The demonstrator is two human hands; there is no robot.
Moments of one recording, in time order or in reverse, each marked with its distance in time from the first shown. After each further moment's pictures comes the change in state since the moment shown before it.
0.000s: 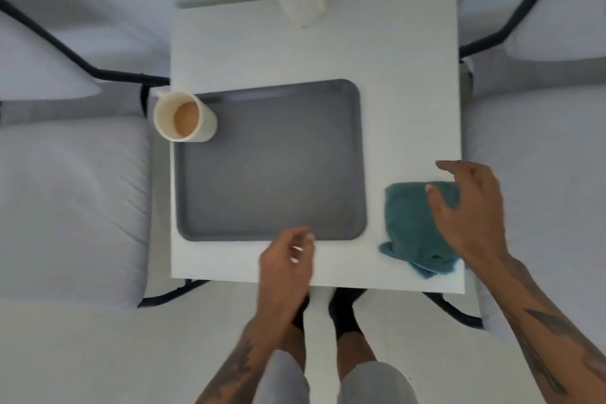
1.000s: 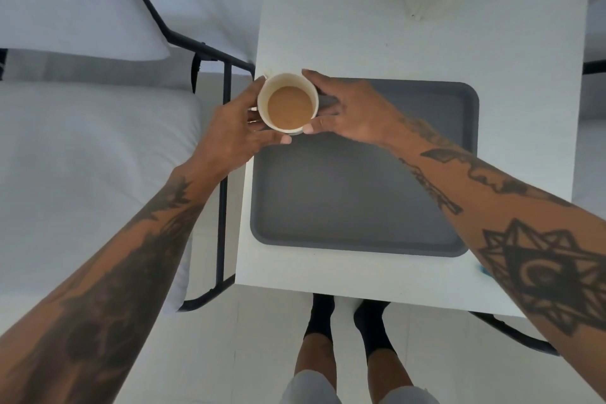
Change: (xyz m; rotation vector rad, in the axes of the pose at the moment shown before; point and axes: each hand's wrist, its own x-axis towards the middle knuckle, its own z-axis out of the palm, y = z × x) left_hand 0.236 -0.036 -0.215 -0.063 -0.226 0.383; right_hand 0.092 -0.283 0.180 0.165 -0.673 -0.366
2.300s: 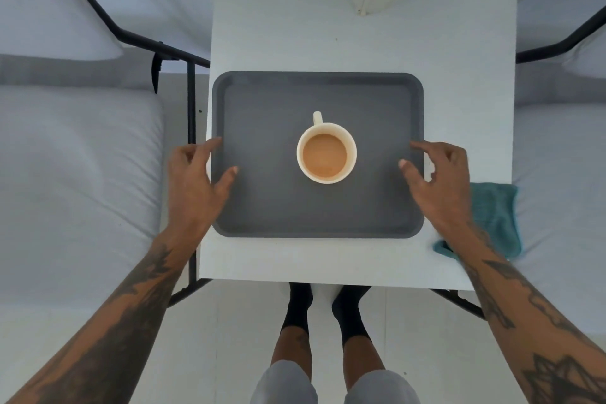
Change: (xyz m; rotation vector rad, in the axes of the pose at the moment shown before) left_hand -0.075 -0.034 0.057 0.407 0.346 -0.074; right_hand -0.176 0.130 -0.012 -0.152 0.756 0.345
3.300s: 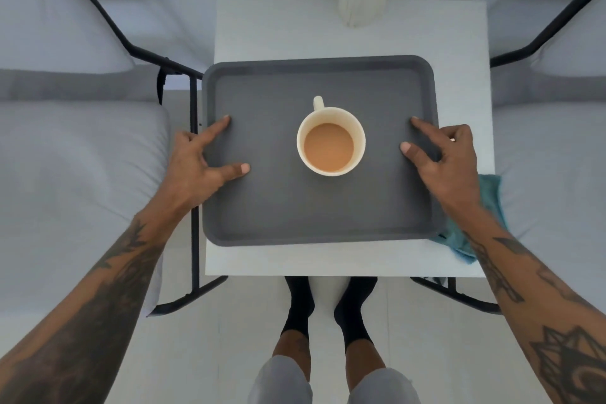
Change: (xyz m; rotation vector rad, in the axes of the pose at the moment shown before) left_hand 0.017 0.019 -0.043 -0.182 -0.234 -0.054; right_hand -0.004 -0.020 -0.030 0.050 0.084 -0.105
